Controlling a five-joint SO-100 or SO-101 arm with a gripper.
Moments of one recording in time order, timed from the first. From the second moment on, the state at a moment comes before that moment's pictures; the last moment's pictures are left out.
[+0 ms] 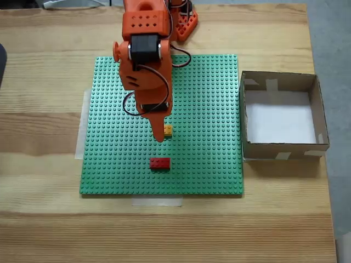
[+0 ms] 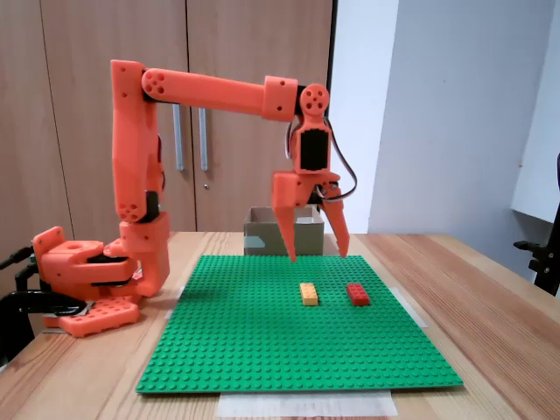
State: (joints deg) arm -1.8 85.1 90.8 83.4 -2.0
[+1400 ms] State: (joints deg) arm -1.3 80.4 102.3 68.7 -3.0
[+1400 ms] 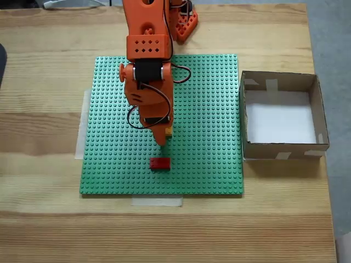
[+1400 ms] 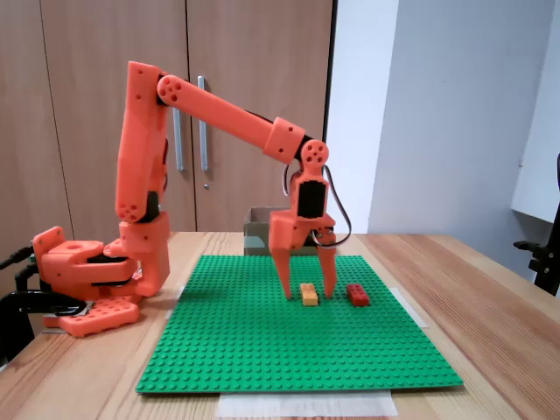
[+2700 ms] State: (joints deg) arm -8.1 104.2 101.4 81.4 -1.4
